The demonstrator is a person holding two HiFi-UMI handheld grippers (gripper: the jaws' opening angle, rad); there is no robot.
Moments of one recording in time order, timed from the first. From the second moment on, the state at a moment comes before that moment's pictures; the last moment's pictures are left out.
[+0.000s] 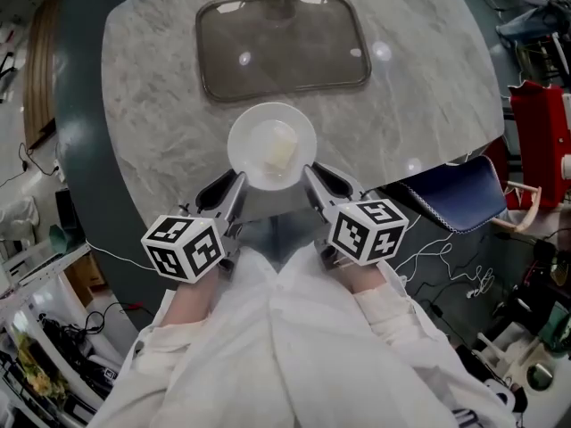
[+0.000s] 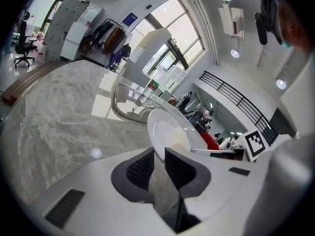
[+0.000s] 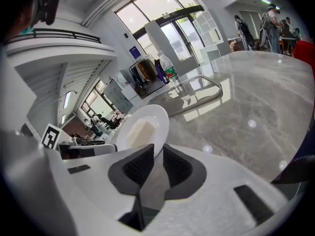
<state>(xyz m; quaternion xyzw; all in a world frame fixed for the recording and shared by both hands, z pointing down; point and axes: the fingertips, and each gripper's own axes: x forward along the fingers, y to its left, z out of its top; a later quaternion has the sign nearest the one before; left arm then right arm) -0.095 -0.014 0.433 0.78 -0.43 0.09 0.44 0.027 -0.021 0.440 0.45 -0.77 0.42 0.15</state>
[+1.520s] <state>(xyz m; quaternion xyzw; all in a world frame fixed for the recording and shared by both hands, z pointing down) -0.056 -0.240 0.474 0.75 -0.45 0.17 0.45 0.060 -0.269 0.481 0.37 -0.80 0.40 0.26</state>
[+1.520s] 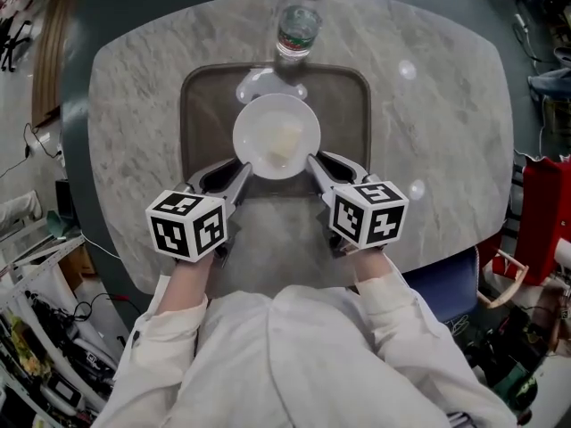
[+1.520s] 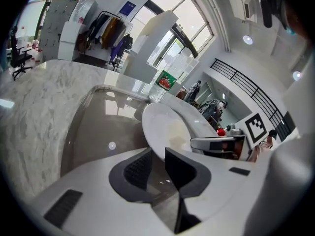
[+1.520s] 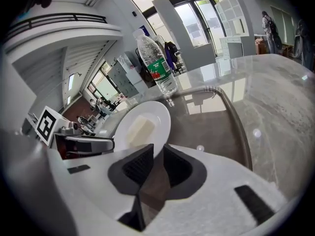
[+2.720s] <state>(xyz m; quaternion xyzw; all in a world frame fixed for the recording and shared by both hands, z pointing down) -0.072 -0.256 0.488 0.72 -0.47 0.17 0.48 0.056 -0.270 0.491 0.38 -0.79 0.38 0.29</state>
